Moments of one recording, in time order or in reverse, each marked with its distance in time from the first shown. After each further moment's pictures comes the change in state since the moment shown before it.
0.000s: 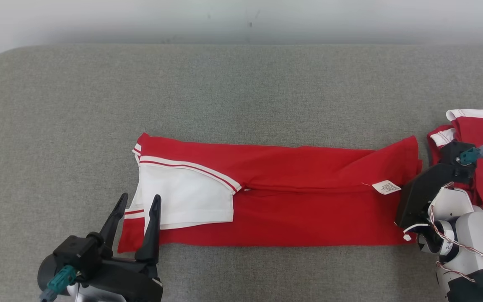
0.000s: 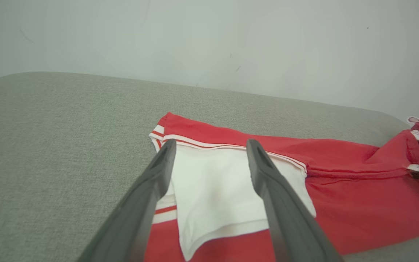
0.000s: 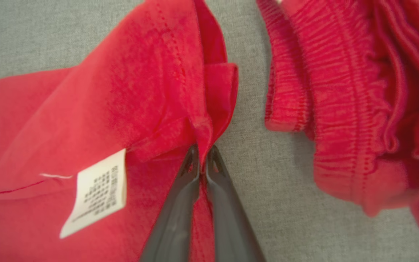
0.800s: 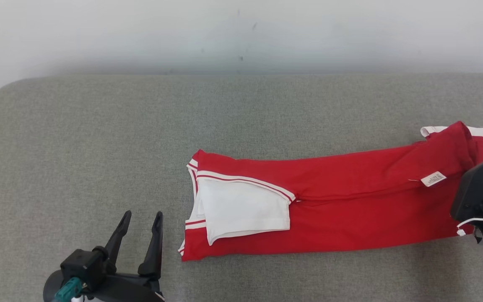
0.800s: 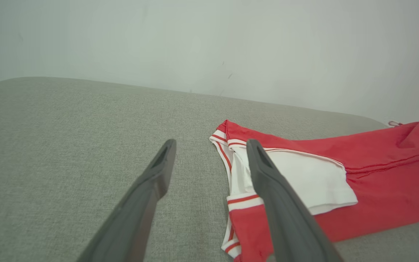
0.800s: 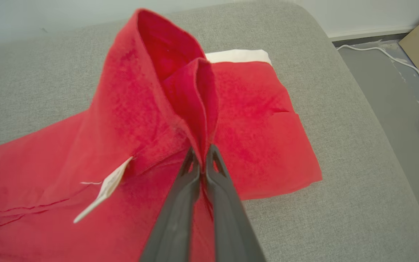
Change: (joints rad) left arm 0.031 -0.007 -0.008 0.056 -0.007 0.000 -0.019; right arm 0.066 -0.118 -0.106 -0.202 -0.049 0.000 0.062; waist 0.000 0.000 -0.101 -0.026
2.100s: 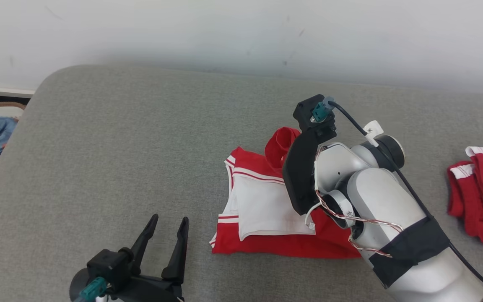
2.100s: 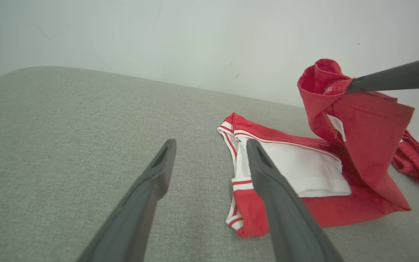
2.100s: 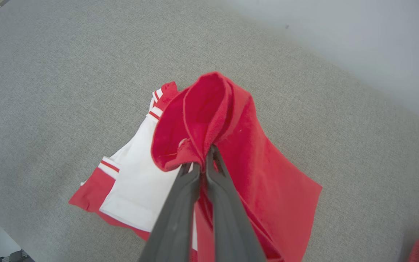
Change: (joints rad) left arm -0.011 -0.030 -0.071 0.028 -0.008 -0.019 -0.001; right arm -0.356 0.132 0.692 0.149 0.132 0.004 0.100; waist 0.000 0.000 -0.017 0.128
